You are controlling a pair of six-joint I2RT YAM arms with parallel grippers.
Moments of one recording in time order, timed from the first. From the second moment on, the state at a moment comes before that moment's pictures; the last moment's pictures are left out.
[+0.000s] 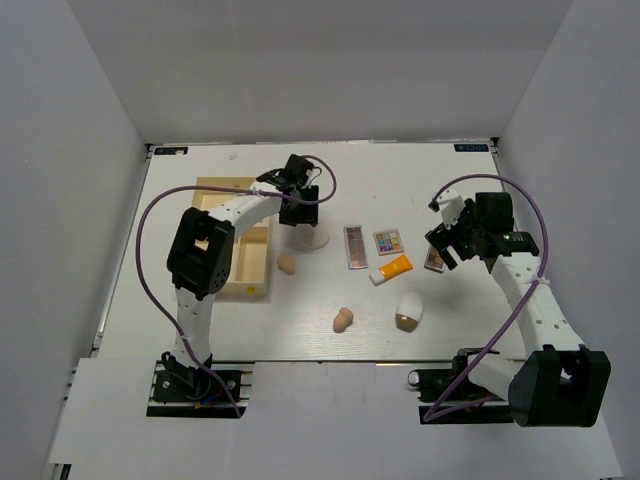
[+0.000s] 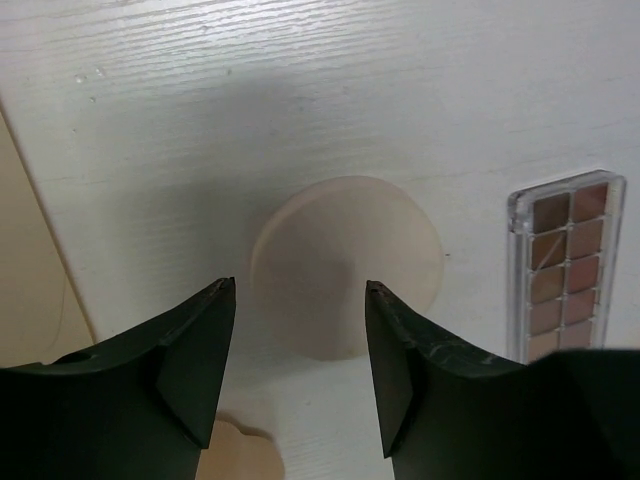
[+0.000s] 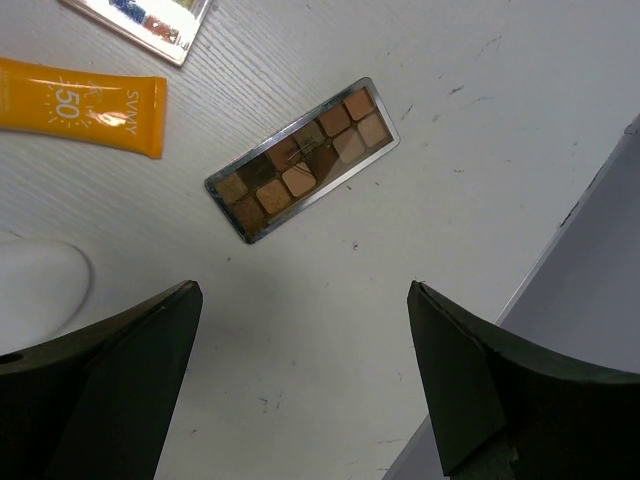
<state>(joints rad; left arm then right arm) -0.52 2.08 1.63 -0.58 -0.05 -0.40 0.05 1.12 0.90 -0.63 -0.17 -0.69</state>
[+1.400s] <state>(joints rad) -0.41 1.86 1.55 -0.48 0.08 -0.37 0.05 1.12 0.88 -0.64 -0.20 -0.70</state>
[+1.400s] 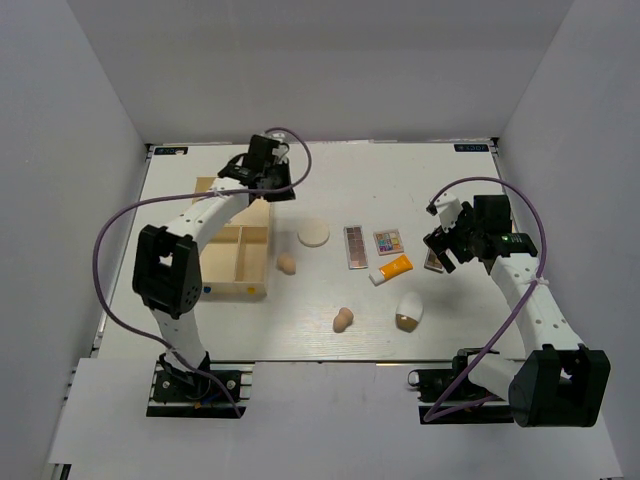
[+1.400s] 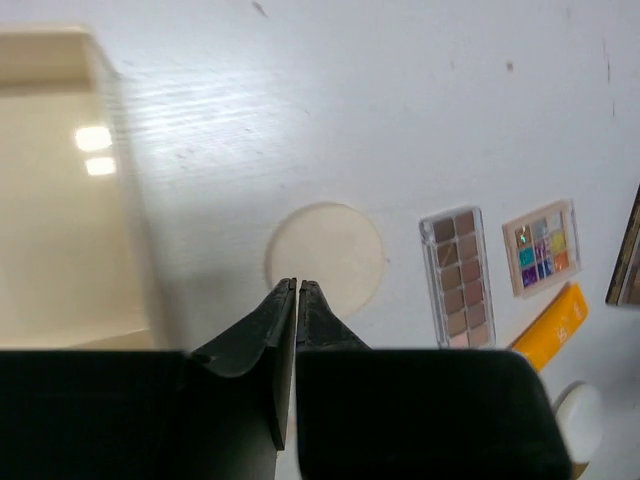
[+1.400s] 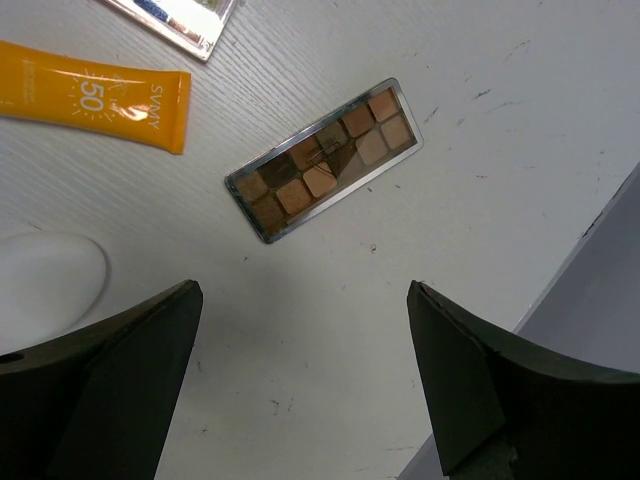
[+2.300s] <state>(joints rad) -0.39 1.96 1.52 -0.46 0.30 -0.32 0.05 1.18 0.88 -0.64 -0.23 -0.68</state>
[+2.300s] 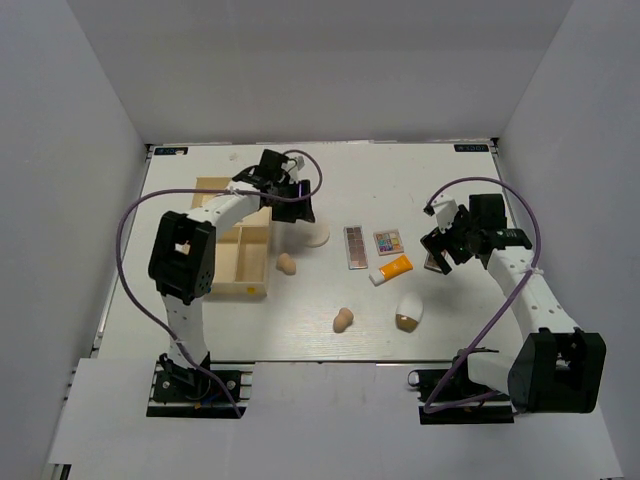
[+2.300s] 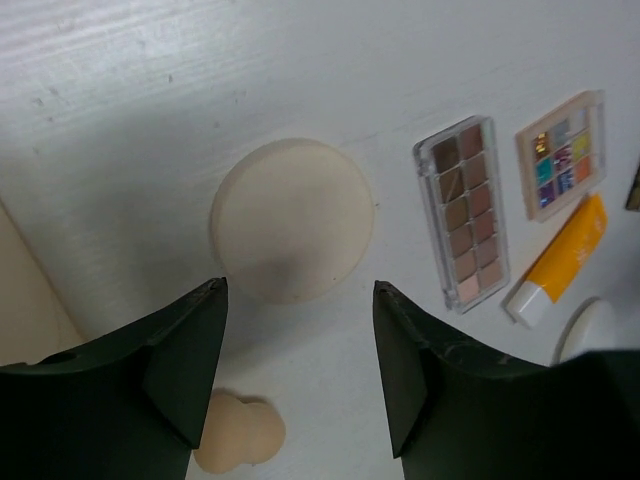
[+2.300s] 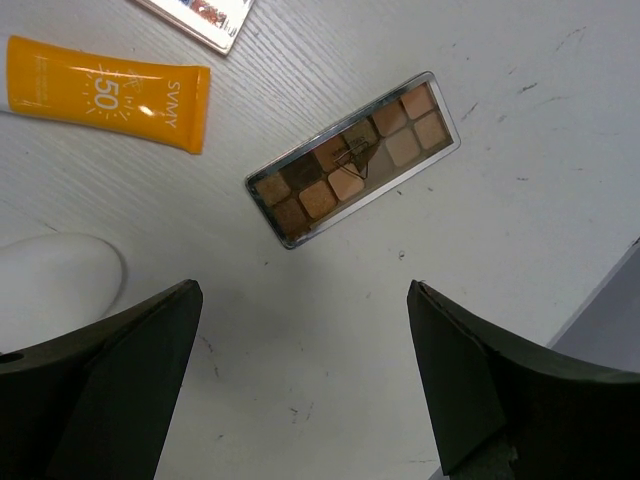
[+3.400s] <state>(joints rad) -0.47 2.13 1.60 -0.53 0.11 -0.34 0.05 1.19 0.87 -0.64 -0.24 -0.64</state>
